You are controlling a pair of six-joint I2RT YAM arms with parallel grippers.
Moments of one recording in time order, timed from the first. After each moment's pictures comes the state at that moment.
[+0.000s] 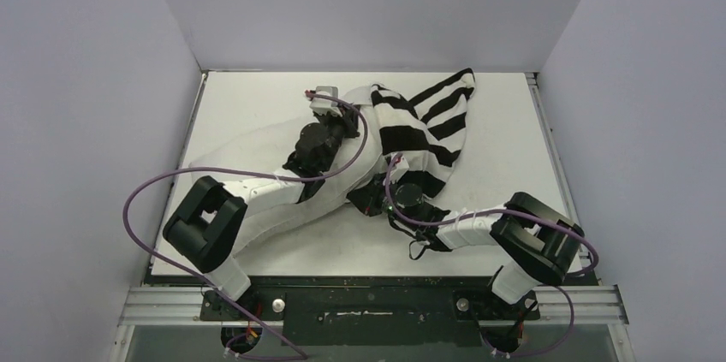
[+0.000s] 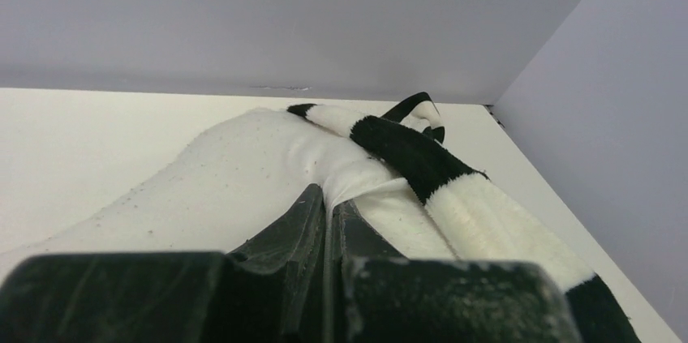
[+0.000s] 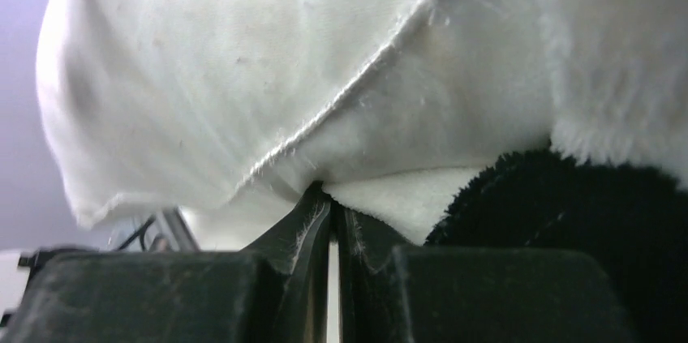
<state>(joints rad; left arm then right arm) -0.65 1.65 0.94 0.84 -0.31 -0.35 0.89 1.57 0.51 0.85 0.05 0.77</state>
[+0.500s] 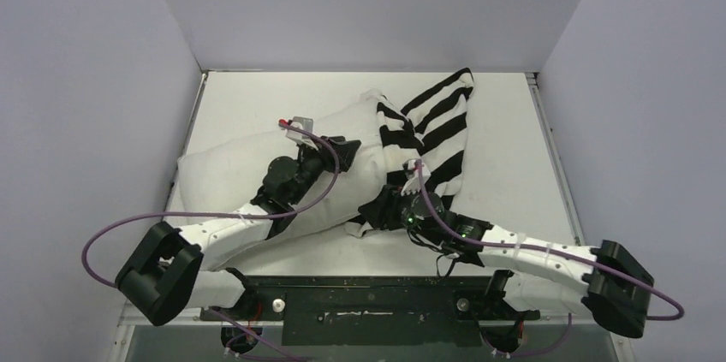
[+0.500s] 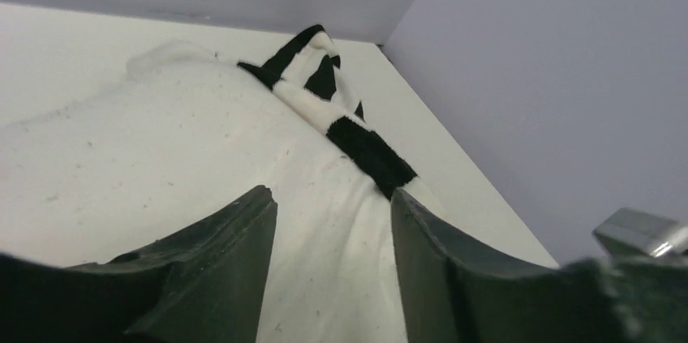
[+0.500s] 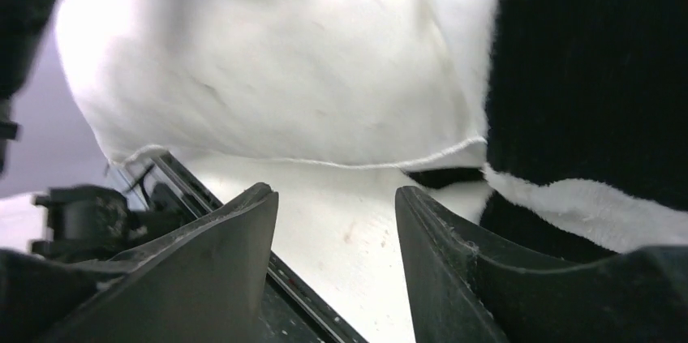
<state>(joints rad) -0.67 1.34 0.54 0.89 -0.10 -0.52 1.02 1.14 0.46 0.31 0.15 0.78</state>
